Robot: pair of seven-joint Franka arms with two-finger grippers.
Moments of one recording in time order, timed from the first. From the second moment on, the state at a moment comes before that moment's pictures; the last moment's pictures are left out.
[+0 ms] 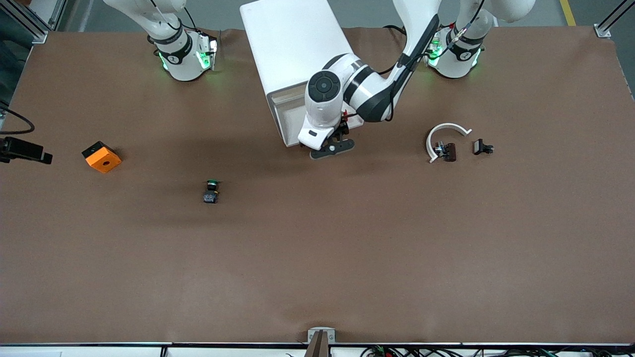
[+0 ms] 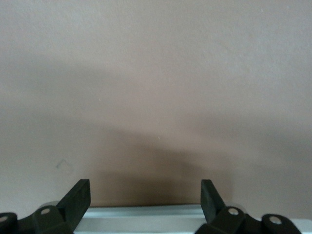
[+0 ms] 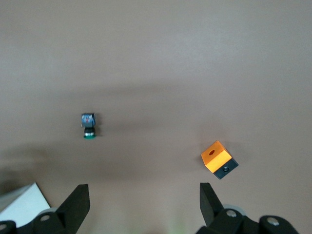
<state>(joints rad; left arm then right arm) -0.93 0.51 0.04 -1.72 -0.16 2.16 -1.09 -0.12 0.27 -0.04 -1.21 0.05 1.35 -0.12</state>
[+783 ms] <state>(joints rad) -0.94 0.52 -0.05 -1.70 -0.24 2.16 -1.19 -0.09 0.13 -0.03 -1.28 0.00 1.30 -0.18</state>
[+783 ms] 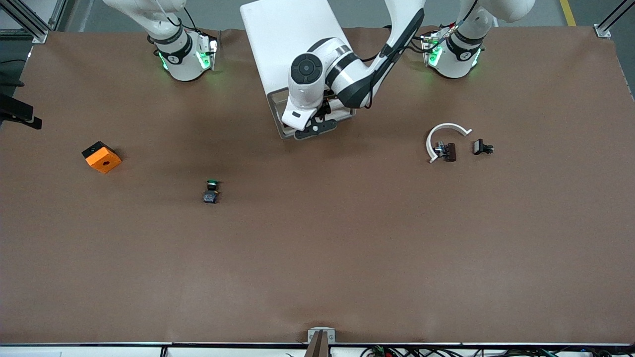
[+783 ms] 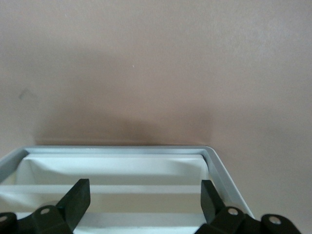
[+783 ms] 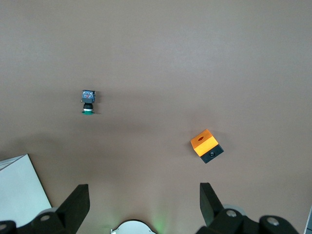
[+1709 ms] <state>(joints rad) -0.92 0.58 -0.06 -1.66 -0.43 2.08 -1.19 -0.04 0.09 -0.11 -1.28 0.04 1.32 -0.08</state>
